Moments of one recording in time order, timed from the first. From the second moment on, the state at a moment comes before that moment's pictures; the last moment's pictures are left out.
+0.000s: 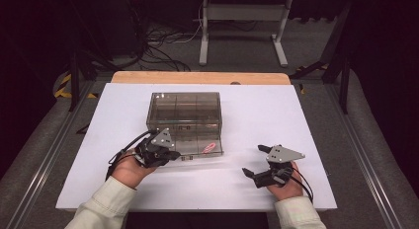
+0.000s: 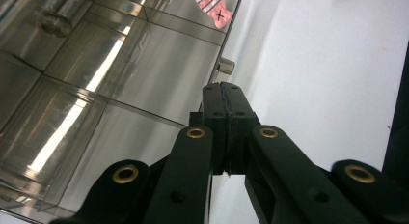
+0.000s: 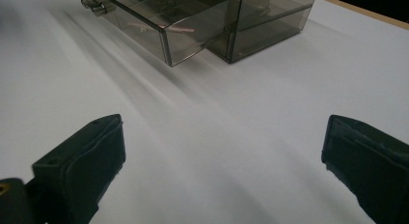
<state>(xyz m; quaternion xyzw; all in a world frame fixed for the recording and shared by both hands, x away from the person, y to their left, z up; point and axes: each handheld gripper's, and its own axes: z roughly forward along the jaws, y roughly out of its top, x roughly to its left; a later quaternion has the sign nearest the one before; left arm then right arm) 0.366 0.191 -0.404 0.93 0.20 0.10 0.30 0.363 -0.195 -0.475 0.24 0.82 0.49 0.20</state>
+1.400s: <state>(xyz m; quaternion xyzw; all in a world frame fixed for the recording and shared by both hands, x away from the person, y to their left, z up) 0.370 0.182 -0.428 0.94 0.21 0.09 0.26 0.363 -0.195 -0.475 0.23 0.82 0.48 0.20</state>
